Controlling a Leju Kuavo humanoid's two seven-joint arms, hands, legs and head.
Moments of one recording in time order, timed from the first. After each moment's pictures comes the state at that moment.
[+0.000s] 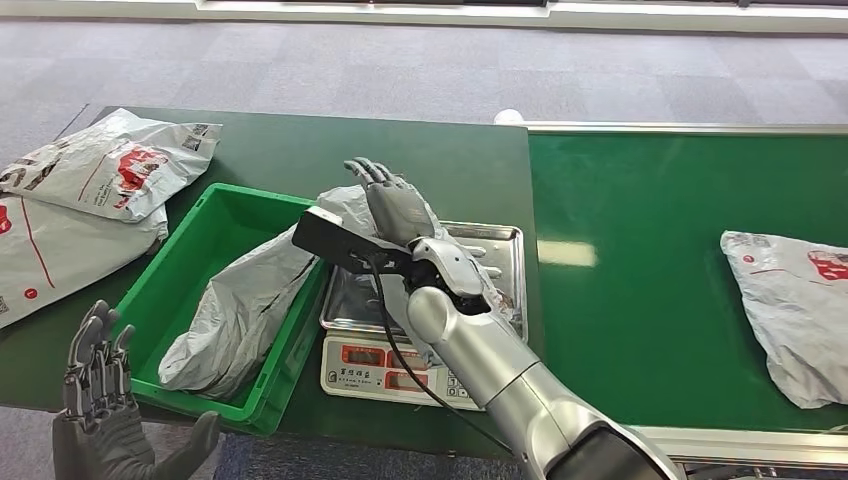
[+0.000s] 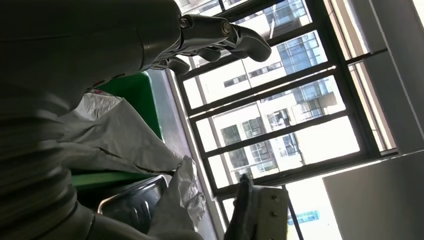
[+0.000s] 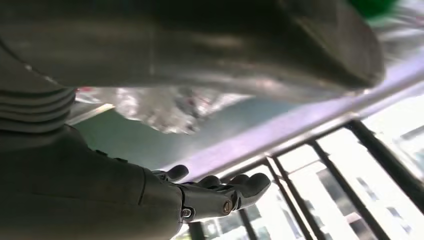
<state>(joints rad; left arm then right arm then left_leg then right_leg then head) 0.48 -0.19 -0.11 -2.14 -0.29 0.06 -0.60 -0.69 0.32 0.51 -0.86 0.92 -0.09 -0.07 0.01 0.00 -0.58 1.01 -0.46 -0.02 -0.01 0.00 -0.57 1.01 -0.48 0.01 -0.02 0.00</state>
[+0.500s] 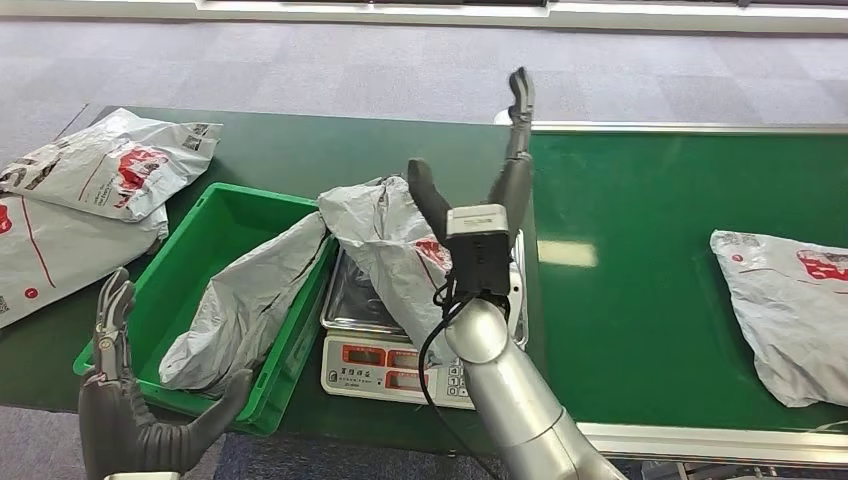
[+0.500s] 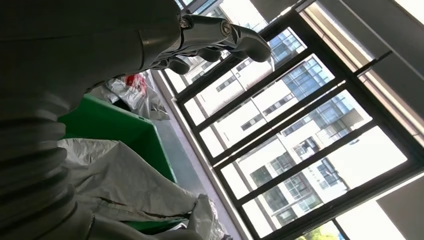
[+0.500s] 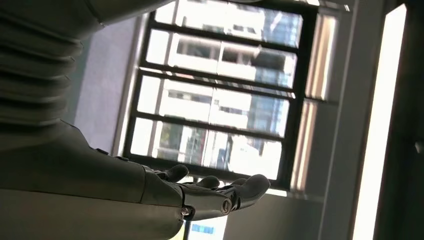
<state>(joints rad) 0.37 -0.16 -0.24 -2.13 -0.71 0.23 -0.37 -0.47 0.31 0.43 -1.32 0.45 -0.68 -0.58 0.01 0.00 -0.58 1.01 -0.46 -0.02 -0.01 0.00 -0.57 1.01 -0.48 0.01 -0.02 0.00</state>
